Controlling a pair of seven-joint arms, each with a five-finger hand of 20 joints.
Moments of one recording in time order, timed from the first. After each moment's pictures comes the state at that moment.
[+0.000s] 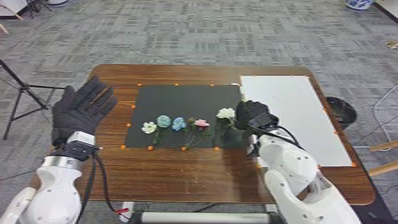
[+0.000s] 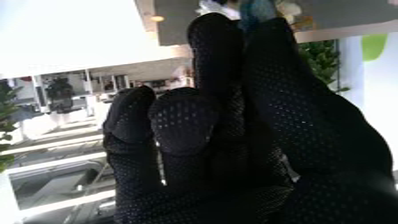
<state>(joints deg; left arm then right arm) 116.4 -61.3 -97.1 -117.1 23.1 2.4 11.7 -93.7 -69.1 69.7 -111.8 -152.7 -15.1 17.2</state>
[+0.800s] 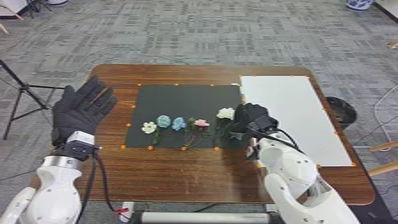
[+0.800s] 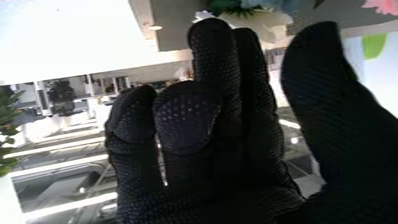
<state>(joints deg) 116.3 -61.3 -97.1 -117.1 22.6 2.4 11.7 -94.8 -69.0 69.4 -112.2 -152.0 -13.8 17.4</state>
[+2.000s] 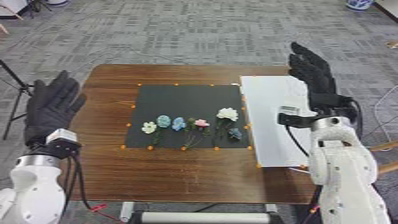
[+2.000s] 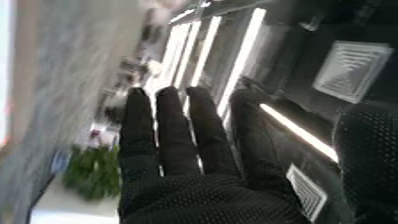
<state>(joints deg) 117.5 -61.8 -103.6 -116.7 30.5 6.9 13.1 -97.1 -80.7 95.3 -114.9 -93.8 -1.1 0.9</state>
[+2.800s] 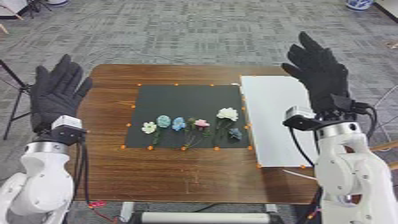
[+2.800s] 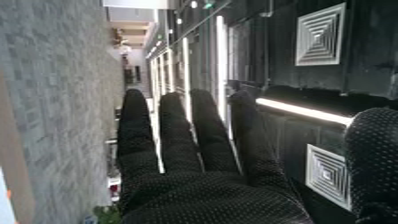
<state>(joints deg) 111.8 -59.3 -98.5 -115.9 26.6 7.0 16.7 -100.0 -84.0 99.5 -118.9 -75.6 -10.9 -0.1</state>
